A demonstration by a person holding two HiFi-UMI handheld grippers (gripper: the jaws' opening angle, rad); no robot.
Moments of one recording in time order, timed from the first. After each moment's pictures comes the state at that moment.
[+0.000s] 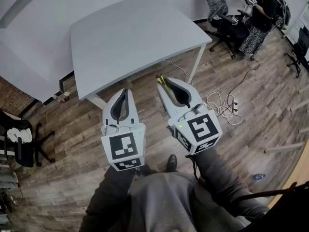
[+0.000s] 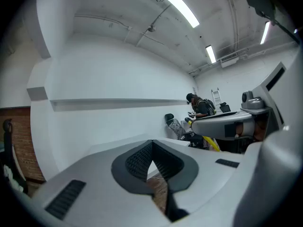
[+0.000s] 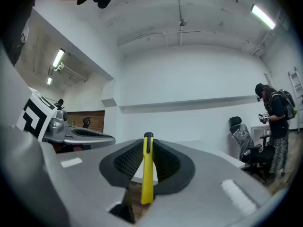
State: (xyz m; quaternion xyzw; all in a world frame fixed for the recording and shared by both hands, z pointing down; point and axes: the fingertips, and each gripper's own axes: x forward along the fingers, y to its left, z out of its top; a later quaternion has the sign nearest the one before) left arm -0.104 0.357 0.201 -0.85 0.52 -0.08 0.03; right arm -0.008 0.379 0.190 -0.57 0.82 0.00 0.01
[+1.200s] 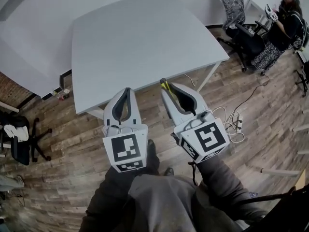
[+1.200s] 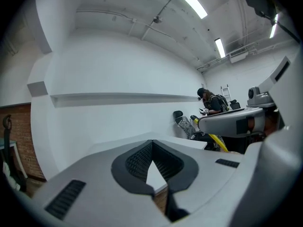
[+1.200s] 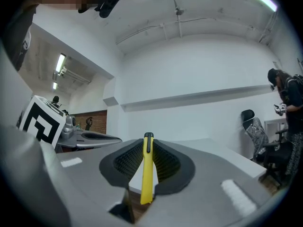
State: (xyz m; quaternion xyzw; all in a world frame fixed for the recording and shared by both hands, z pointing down) left arm -0.078 0.211 0.227 -0.83 0.55 -0.08 0.02; right arm 0.016 0.242 0.211 -0.52 0.85 -0.02 0.01
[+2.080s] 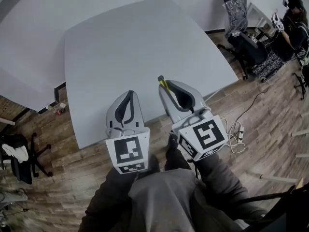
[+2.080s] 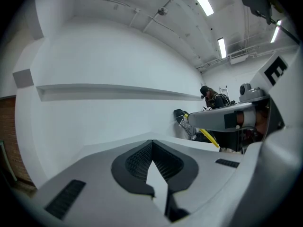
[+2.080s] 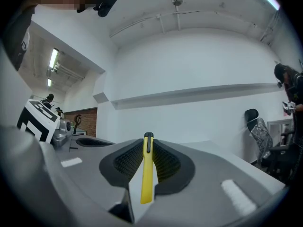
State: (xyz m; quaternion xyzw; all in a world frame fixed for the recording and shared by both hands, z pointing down) left arm -0.066 0.038 0.234 -0.85 0.52 -0.08 0.01; right arm 0.017 0.058 0.206 -0.54 0.84 -0.02 0.00
